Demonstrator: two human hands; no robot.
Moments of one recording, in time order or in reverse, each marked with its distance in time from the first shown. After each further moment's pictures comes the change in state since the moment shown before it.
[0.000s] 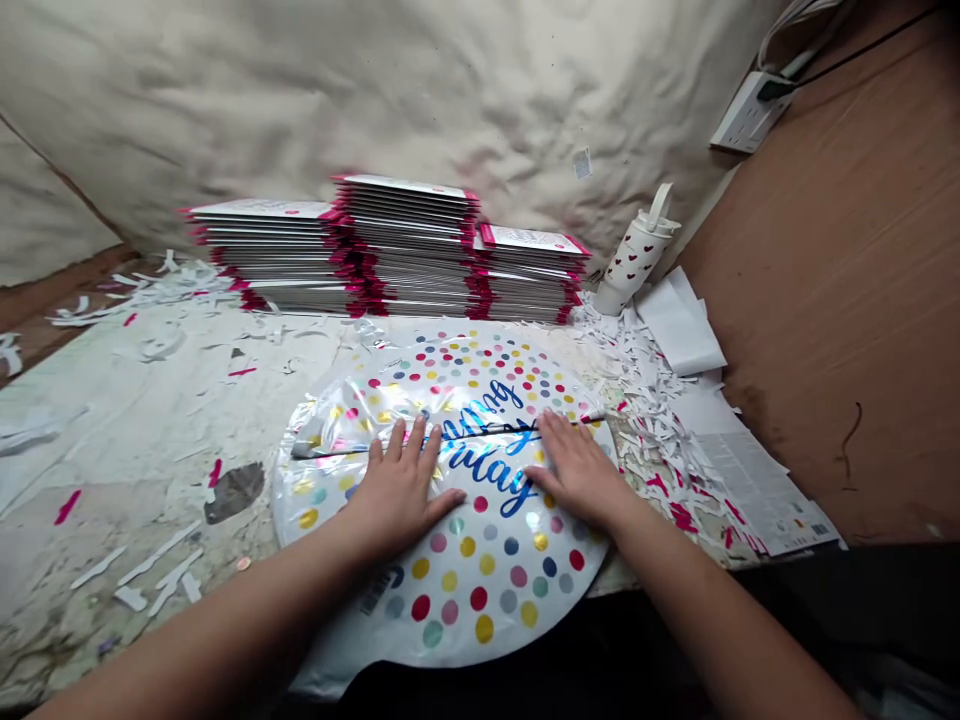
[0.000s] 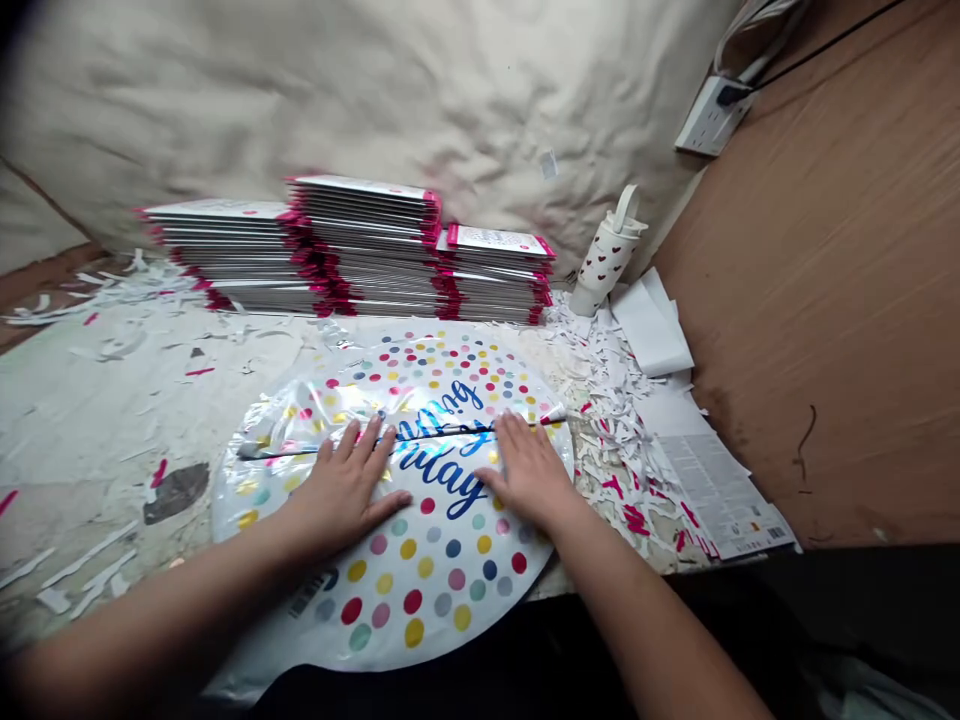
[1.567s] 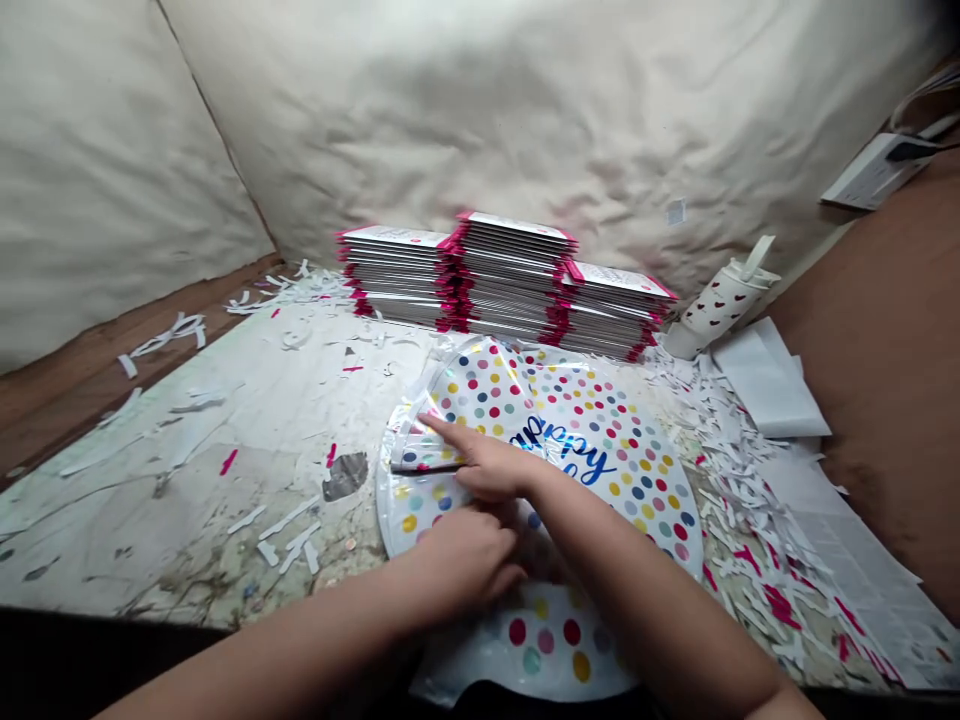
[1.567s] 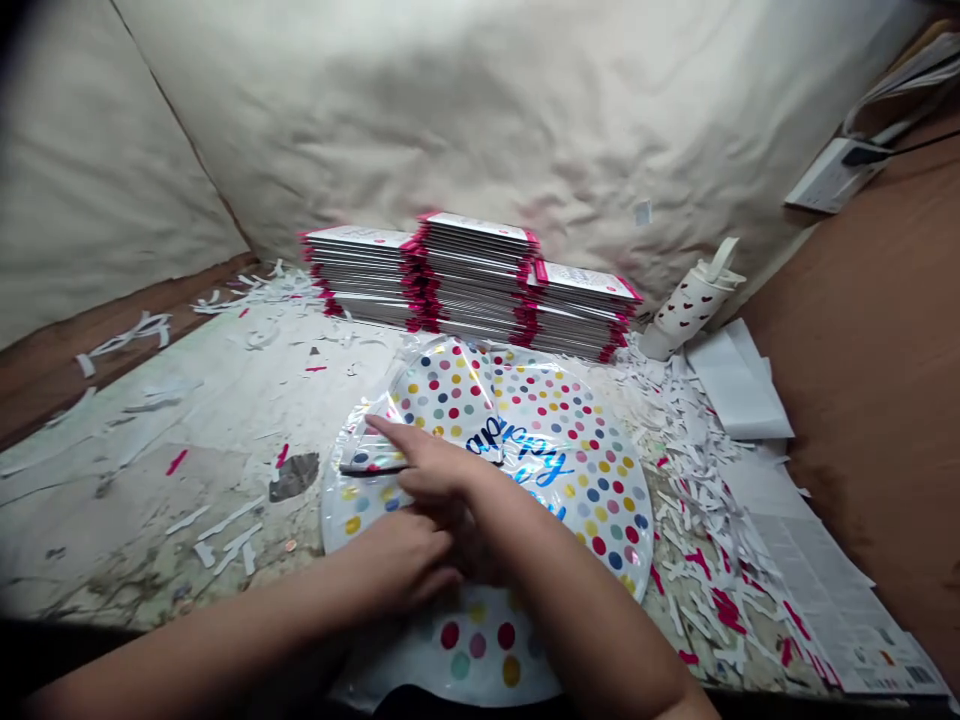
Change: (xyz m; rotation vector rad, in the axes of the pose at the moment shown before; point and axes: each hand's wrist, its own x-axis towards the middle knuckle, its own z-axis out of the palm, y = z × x) left_hand -0.049 -0.016 -0.015 -0.227 0.108 0.255; right_hand 0.112 -0.176 -0.031 0.488 -0.274 -0.642
